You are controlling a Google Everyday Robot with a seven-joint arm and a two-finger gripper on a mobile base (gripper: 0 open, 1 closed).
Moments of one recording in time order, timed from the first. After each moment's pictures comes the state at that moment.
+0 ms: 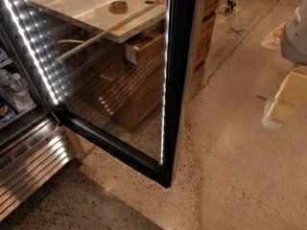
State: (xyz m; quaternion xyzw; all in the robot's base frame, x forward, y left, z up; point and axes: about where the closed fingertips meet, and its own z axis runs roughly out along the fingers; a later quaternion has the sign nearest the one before) arm 0.438 -0.217 0.976 -0.60 0.78 -0.03 0.16
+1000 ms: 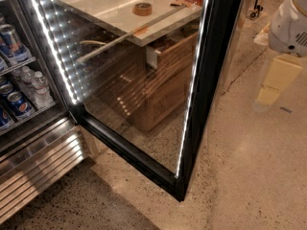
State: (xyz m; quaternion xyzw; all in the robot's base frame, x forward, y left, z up) arm 0.479 -0.222 0.963 -0.59 0.79 -0.02 0.14
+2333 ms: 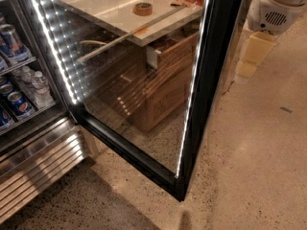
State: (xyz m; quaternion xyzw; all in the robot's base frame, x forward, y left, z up) arm 0.565 -0.225 0.957 -0.57 0.81 -0.03 0.14
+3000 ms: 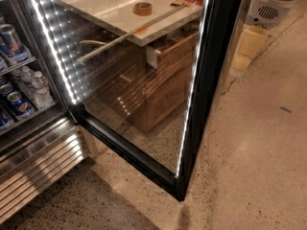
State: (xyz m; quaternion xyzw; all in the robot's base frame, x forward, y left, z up) arm 0.590 -0.225 0.957 -0.56 0.82 -0.04 0.13
